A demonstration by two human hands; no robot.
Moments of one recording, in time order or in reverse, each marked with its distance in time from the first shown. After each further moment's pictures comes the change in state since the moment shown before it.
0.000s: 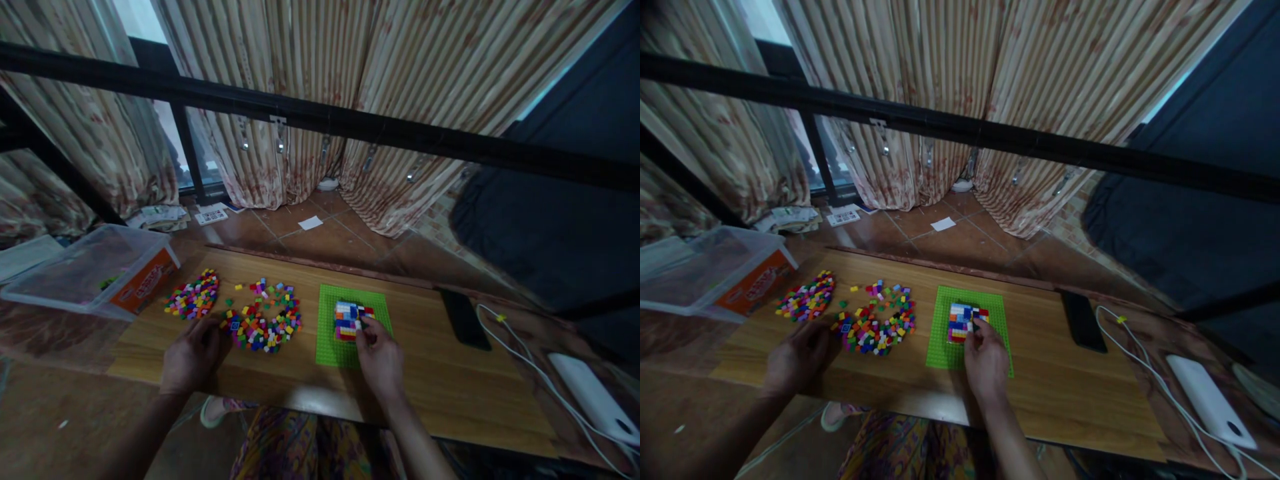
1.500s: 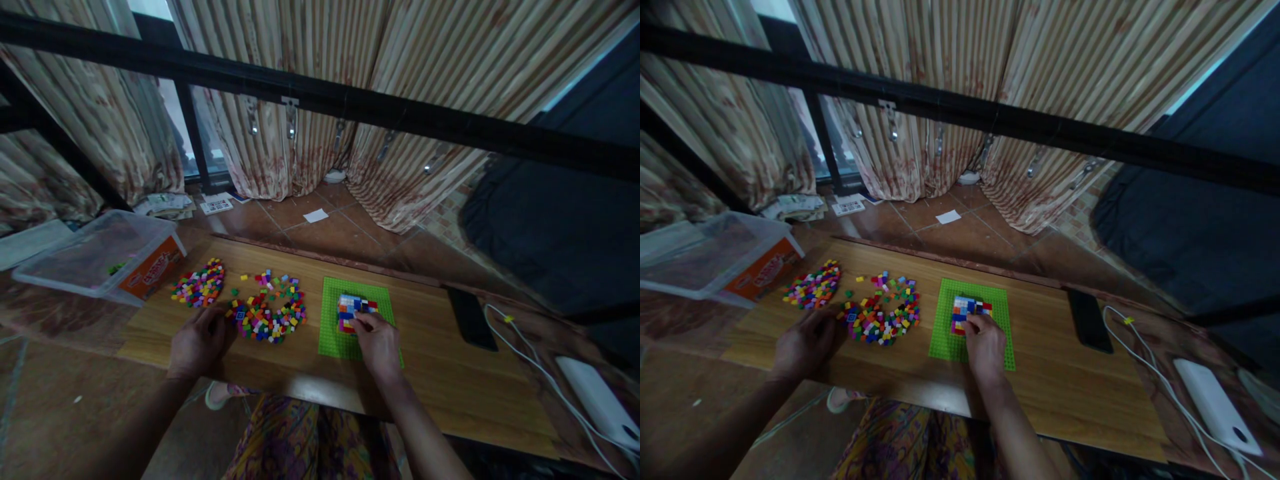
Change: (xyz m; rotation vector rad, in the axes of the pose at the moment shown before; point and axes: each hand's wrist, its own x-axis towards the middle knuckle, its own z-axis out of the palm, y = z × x) left_hand -0.001 -0.002 0.002 0.017 -0.008 0.016; right_hand 0.017 0.001 0.015 0.044 -0.064 -0.126
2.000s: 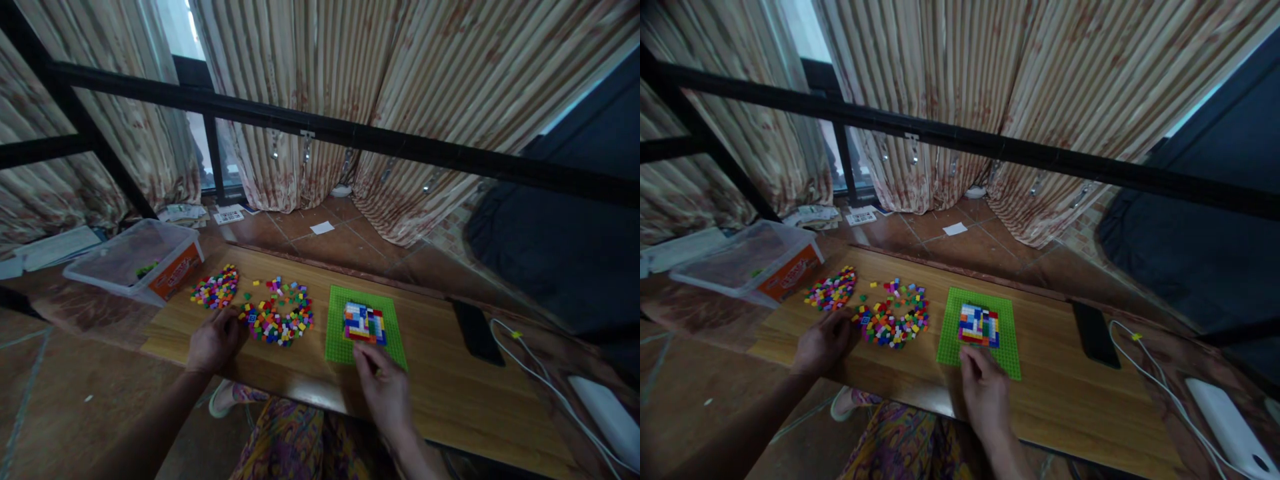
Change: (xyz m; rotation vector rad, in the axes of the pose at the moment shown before) left_hand -0.001 0.002 -0.002 0.007 -0.018 -0.004; right_hand -0.059 -0.026 -0.020 0.249 0.001 -0.133
